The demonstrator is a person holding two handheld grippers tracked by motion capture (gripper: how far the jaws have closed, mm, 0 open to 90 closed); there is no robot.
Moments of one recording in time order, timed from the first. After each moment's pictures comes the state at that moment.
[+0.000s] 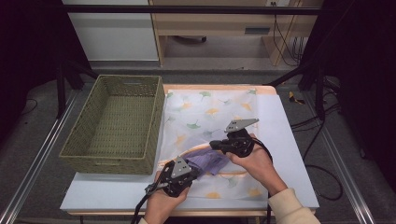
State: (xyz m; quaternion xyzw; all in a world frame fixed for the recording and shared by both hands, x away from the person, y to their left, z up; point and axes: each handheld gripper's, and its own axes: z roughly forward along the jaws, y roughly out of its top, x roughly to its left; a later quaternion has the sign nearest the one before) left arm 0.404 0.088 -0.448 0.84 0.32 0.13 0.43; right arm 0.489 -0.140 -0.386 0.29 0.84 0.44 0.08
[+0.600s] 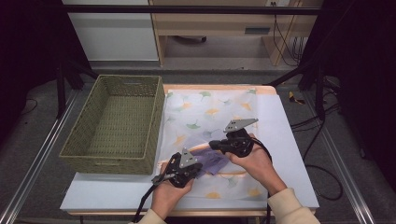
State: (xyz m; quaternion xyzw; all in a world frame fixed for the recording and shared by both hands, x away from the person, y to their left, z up) left arm 0.431 0.073 -0.450 0.84 0.33 0.14 0.40; right arm 0.489 -0.138 -0.386 0.29 0.85 0.44 0.08
